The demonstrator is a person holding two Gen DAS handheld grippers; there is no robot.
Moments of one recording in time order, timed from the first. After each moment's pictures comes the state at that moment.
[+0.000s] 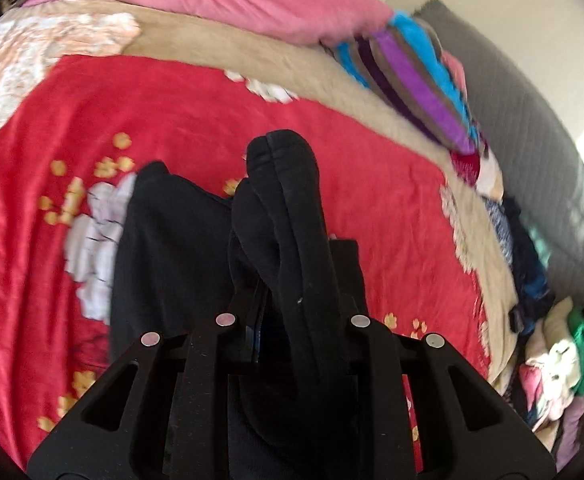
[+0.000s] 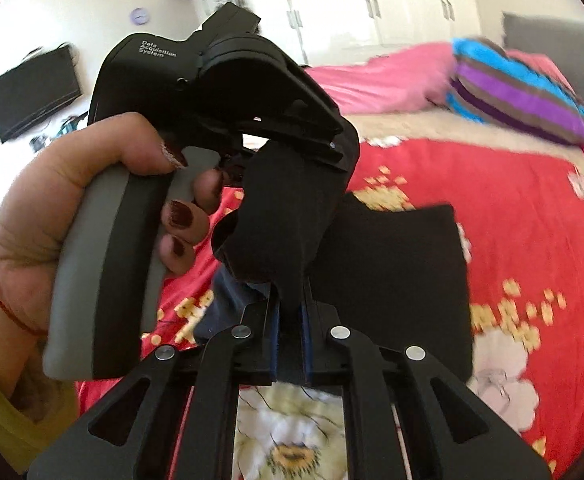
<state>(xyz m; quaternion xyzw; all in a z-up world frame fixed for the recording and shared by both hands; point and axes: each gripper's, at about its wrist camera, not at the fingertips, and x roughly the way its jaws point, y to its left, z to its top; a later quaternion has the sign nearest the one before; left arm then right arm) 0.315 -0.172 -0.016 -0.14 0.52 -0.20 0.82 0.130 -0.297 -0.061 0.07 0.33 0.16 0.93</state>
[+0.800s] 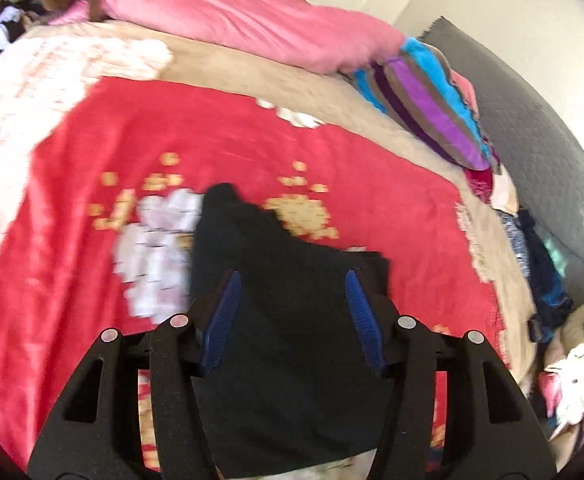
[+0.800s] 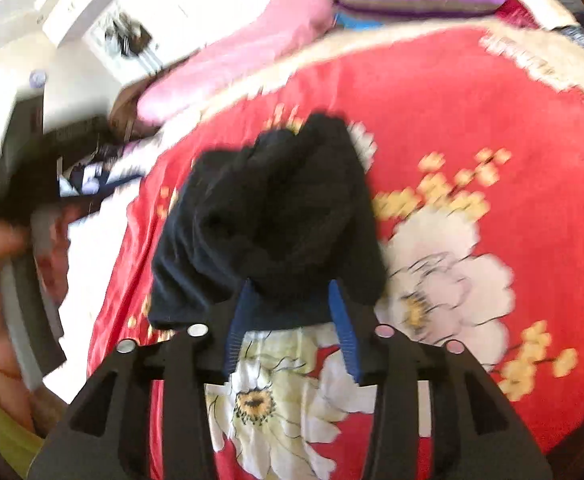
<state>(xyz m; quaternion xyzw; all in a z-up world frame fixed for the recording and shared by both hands) 0.284 -0.124 -0.002 -0.13 0.47 -0.16 0.86 0.108 -0.372 -0.090 0.22 0.40 0.05 0.89</state>
